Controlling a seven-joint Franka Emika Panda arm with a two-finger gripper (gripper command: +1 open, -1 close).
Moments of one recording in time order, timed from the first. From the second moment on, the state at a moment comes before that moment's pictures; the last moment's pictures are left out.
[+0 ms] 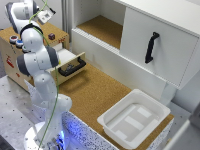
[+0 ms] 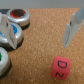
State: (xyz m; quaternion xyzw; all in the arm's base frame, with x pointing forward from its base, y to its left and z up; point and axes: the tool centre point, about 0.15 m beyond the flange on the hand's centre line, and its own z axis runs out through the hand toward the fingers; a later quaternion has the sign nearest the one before) arm 0.251 0.468 0.499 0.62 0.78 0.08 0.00
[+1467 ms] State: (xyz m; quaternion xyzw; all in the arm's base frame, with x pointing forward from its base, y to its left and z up) arm 0.298 0.464 0.431 0.68 0.73 0.01 -0.02
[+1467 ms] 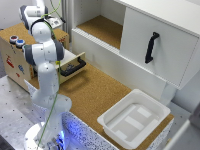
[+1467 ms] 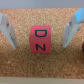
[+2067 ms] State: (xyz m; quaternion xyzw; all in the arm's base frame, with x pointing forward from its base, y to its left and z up) arm 0.283 0.472 0.430 0.67 0.74 0.01 -0.02
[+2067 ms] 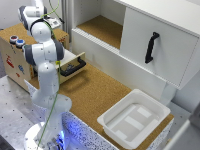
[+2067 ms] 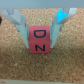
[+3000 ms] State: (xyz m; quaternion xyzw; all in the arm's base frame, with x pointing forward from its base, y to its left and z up) arm 0.305 0.461 0.485 0.64 0.77 0.05 -0.01
